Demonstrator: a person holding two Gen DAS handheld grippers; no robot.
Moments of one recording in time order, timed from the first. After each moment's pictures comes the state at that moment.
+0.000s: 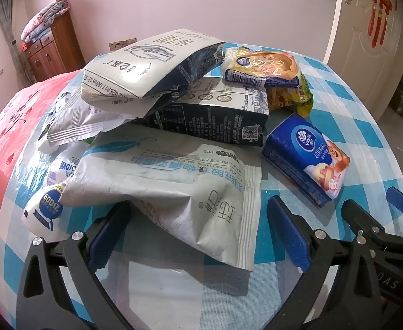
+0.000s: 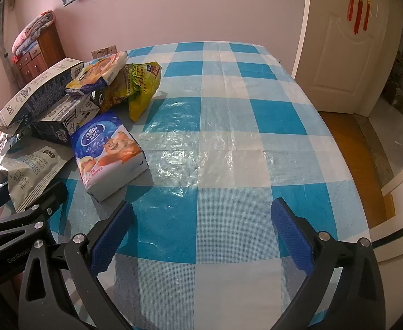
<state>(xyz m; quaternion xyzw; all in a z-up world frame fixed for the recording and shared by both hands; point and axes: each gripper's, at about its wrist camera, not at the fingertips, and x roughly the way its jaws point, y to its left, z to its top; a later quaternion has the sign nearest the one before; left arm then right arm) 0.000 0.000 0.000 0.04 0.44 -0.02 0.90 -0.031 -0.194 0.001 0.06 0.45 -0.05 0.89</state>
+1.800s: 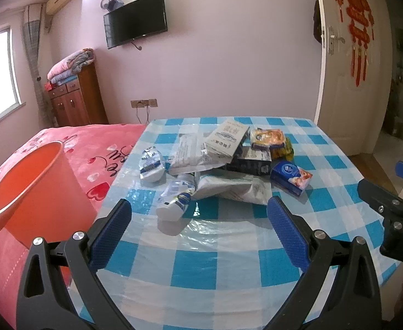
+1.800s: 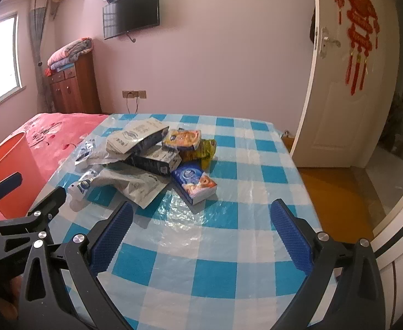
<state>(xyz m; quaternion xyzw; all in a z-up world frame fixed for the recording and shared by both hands) -0.152 0.089 0.109 0.04 0.28 -0.01 0.96 -0.157 -0.117 0.129 0.00 0.31 -0.02 0.95</state>
